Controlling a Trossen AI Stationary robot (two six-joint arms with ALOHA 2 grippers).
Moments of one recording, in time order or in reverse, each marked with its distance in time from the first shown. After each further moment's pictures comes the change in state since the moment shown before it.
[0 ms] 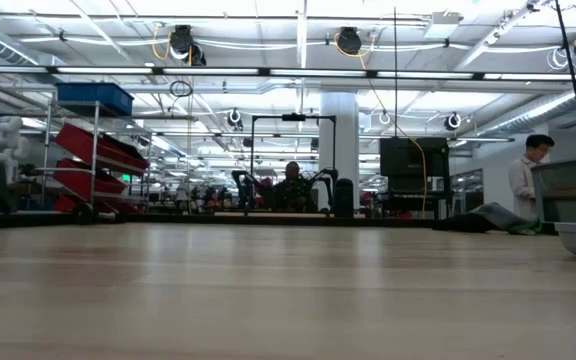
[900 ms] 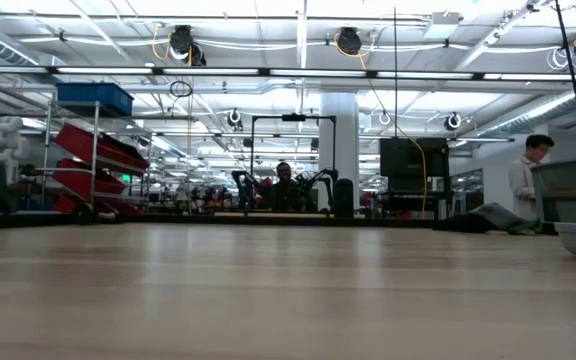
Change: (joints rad) left arm 0.031 0.006 0.000 0.173 -0.055 0.103; right arm -0.023 -0.002 0.000 0.105 0.120 -0.152
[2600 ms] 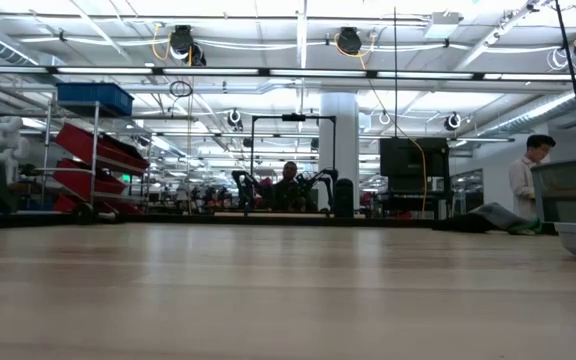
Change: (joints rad) left arm 0.000 0.000 0.000 -0.046 0.113 -0.021; right arm 0.261 -0.131 0.029 -0.674 0.157 -0.280
